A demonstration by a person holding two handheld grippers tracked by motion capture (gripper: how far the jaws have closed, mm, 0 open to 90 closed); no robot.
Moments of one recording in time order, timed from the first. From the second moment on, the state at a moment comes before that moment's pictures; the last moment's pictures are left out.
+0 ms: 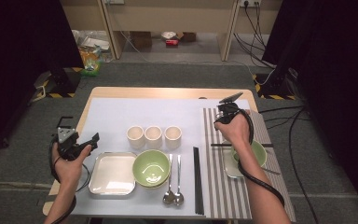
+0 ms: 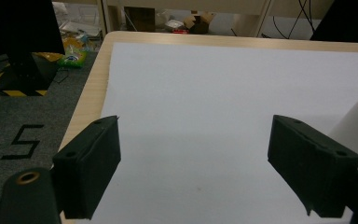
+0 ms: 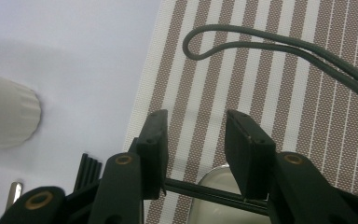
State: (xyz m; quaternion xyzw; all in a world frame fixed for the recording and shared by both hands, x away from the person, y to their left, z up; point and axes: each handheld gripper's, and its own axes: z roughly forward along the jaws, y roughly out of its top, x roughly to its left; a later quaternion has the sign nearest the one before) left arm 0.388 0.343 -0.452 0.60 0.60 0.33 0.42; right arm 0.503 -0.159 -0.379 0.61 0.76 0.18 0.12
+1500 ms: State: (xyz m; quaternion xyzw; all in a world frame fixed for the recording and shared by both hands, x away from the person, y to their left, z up) left arm 0.383 0.347 -0.452 0.60 0.60 0.33 0.42; right arm 0.504 -0.056 -0.377 0.56 0.80 0.20 0.09
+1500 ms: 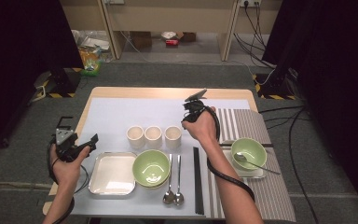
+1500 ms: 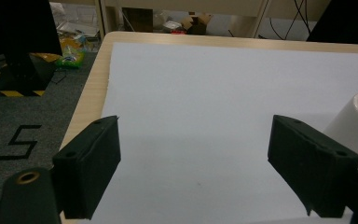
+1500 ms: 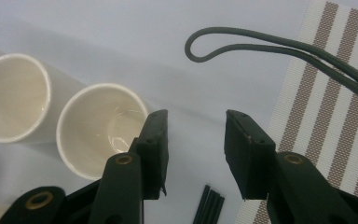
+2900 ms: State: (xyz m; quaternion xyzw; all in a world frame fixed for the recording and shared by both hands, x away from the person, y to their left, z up) left arm 0.383 0.347 -0.452 0.60 0.60 0.33 0.43; right arm 0.507 -0.021 -0.402 0.55 0.82 0.16 0.08
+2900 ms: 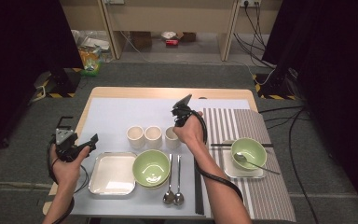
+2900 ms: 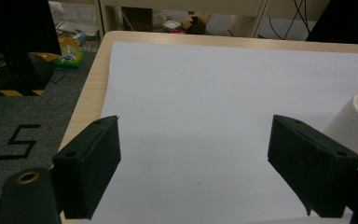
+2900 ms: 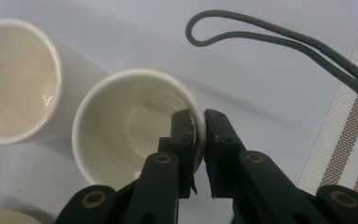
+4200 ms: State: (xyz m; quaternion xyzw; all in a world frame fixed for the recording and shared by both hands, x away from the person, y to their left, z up) left arm 0.382 0.349 -0.450 0.60 0.60 0.33 0.43; right arm 0.512 -0.056 -0.391 0.52 0.83 0.17 0.07
